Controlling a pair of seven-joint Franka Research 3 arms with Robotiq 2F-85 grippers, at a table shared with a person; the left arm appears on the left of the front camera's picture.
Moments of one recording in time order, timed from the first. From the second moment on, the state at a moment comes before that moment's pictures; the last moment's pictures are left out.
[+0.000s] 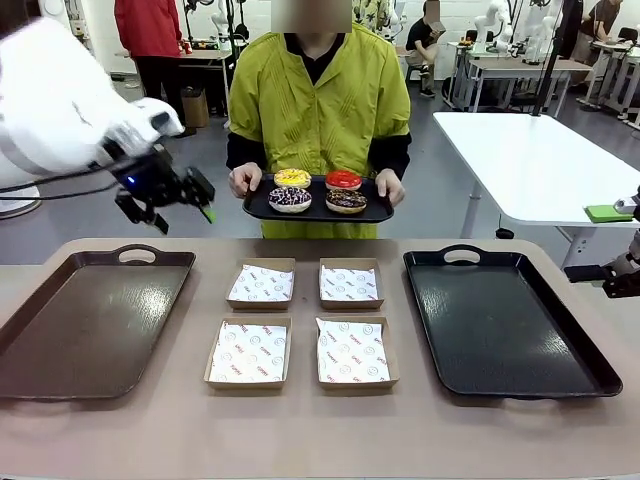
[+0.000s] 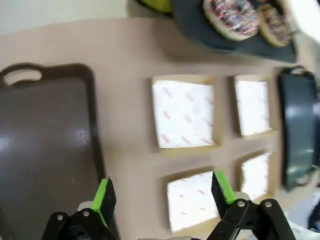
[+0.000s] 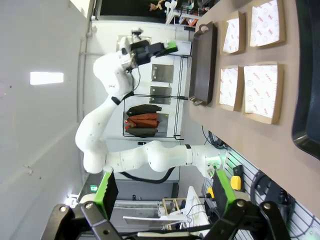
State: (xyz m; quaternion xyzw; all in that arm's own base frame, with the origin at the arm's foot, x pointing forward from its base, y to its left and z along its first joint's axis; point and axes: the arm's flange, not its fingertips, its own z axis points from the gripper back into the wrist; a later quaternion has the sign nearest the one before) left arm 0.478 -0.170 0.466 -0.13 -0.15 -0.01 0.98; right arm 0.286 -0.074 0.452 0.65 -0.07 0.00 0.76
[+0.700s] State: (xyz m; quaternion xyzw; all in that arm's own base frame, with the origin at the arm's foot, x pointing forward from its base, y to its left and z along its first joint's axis) left arm 0.519 -0.240 0.369 -0.03 -0.10 -0.01 0.99; right arm 0.286 -0.074 0.452 0.65 -0.07 0.00 0.76
